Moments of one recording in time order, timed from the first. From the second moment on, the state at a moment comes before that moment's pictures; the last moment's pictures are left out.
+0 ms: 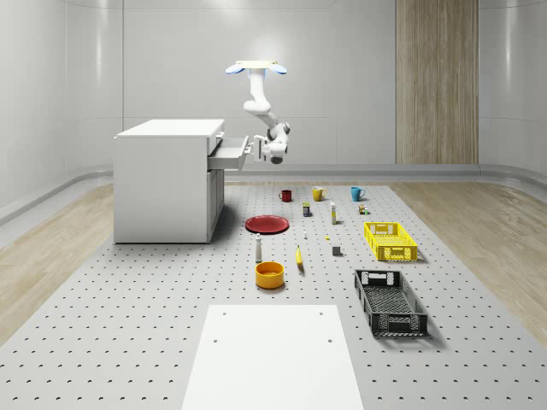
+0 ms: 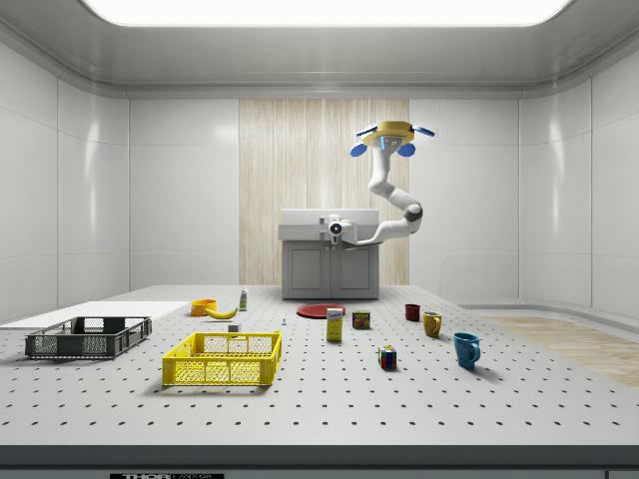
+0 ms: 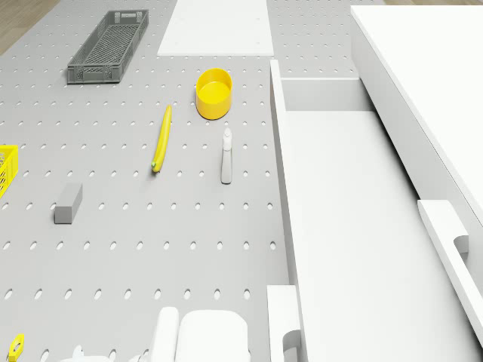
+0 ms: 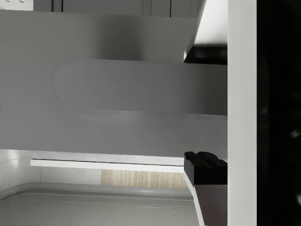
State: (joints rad) arm 0.64 -0.97 -0.77 -2.41 0.92 1.72 0.71
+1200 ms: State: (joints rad) arm 0.74 -1.09 -0.87 -2.34 0.80 1.73 0.90
